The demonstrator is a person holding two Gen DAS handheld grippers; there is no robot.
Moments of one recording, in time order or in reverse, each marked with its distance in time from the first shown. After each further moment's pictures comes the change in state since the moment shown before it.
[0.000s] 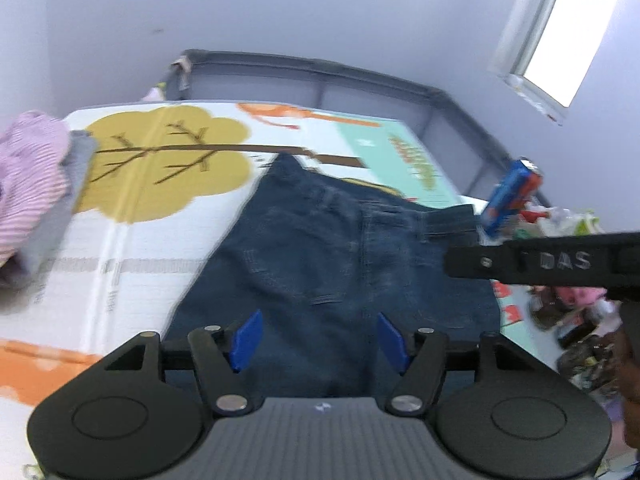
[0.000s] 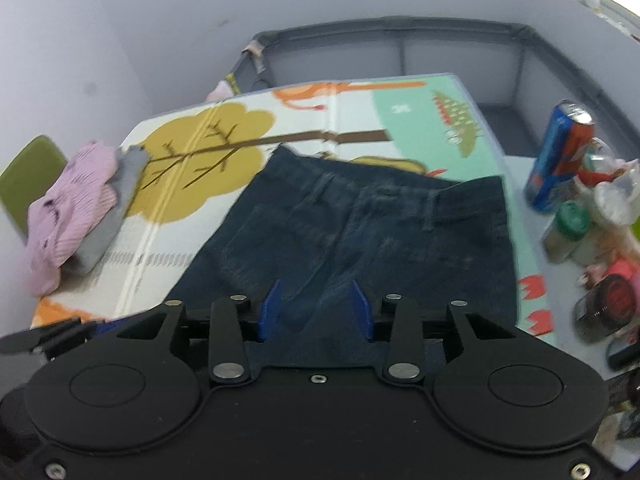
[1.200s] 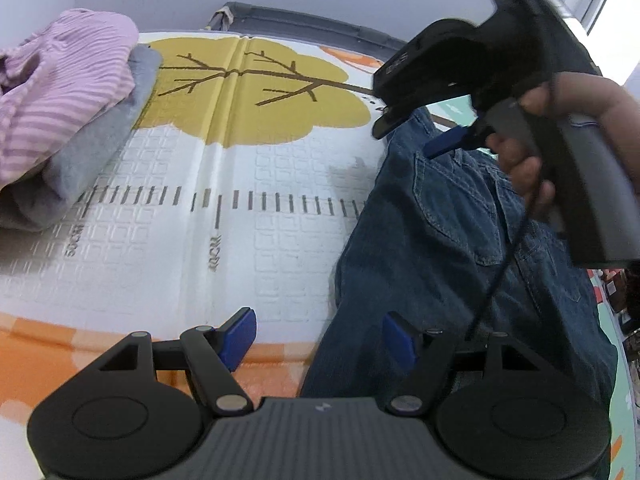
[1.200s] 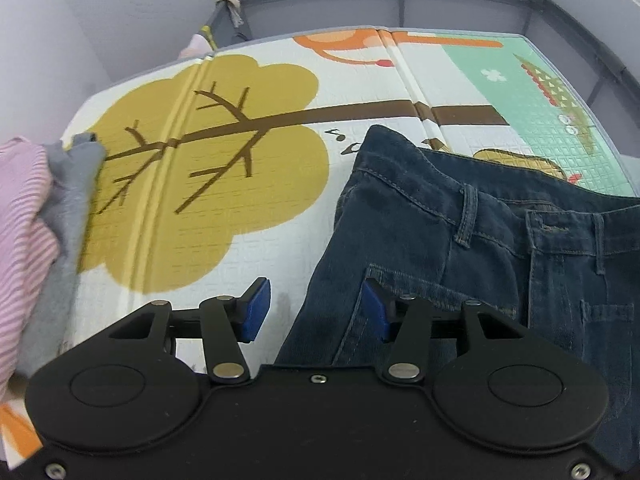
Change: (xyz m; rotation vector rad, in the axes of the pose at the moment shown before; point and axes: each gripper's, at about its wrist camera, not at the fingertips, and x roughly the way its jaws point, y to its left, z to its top) left arm 0.077 0.145 -0.033 -0.065 0.072 -0.013; right arm 0.251 0.129 0.087 0.076 0.140 -0.139
